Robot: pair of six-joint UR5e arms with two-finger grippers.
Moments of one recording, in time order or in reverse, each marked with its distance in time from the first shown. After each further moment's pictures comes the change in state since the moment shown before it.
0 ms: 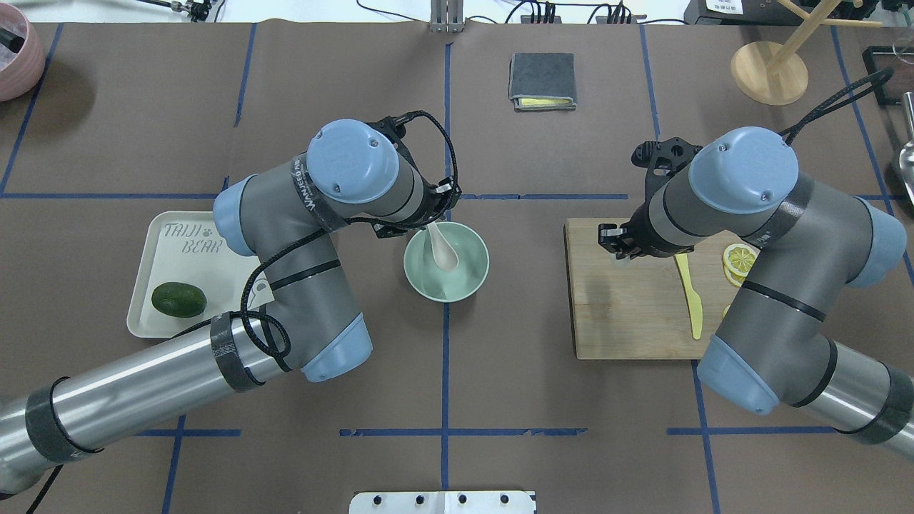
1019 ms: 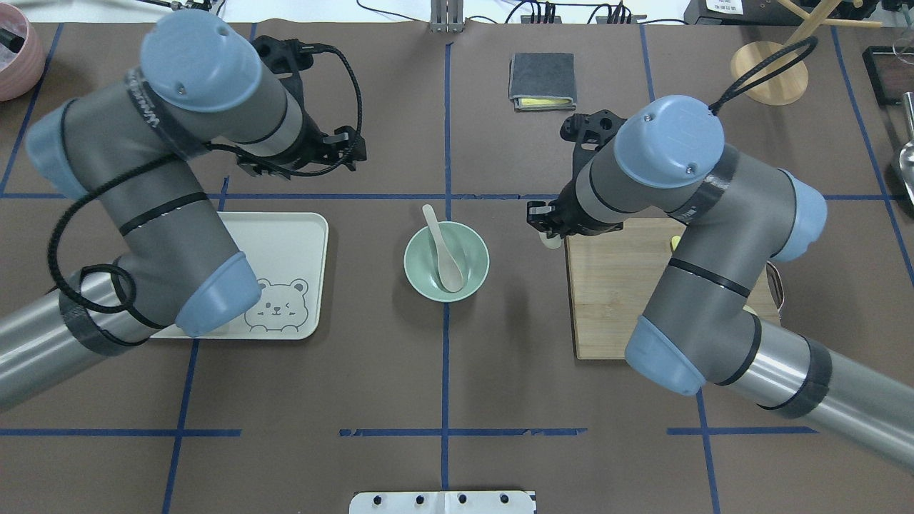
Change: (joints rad) left arm -0.213 0.179 -0.336 0.362 -0.092 0.574; right arm -0.041 0.236 -0.106 -0.004 -0.008 0.027
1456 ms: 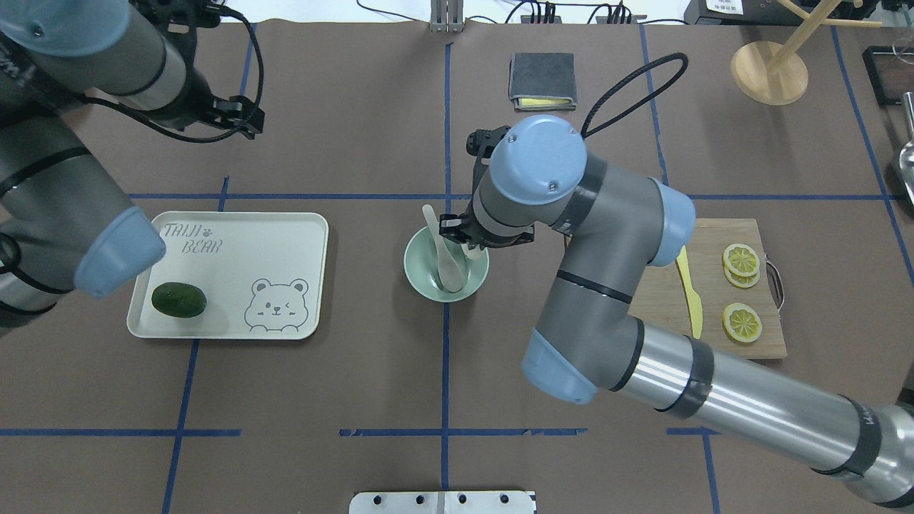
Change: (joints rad) left arm -0.150 0.122 -0.073 0.044 0.000 0.334; right arm -0.097 0.197 -0.182 0.003 -0.067 0.061
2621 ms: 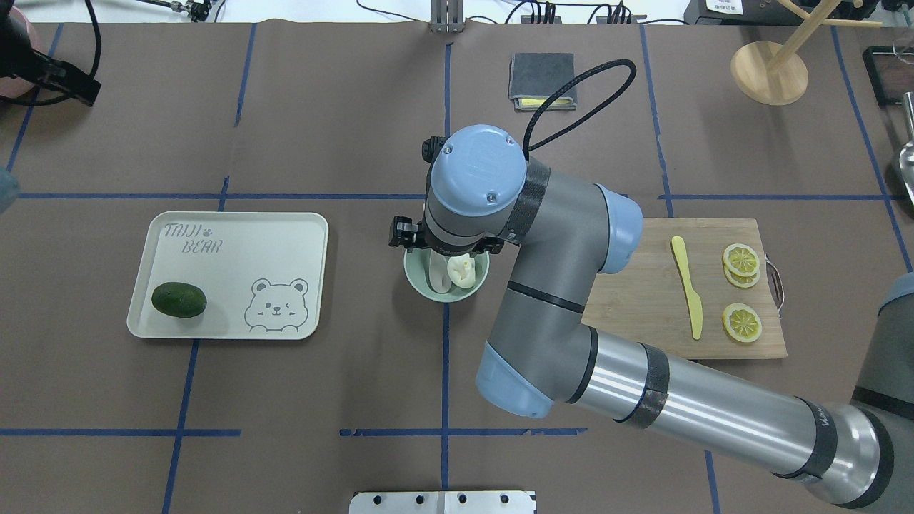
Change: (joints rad) left arm -0.297 0.192 -0.003 0.003 -0.082 0.513; right arm -0.016 0.064 0.048 -0.129 -0.018 0.016
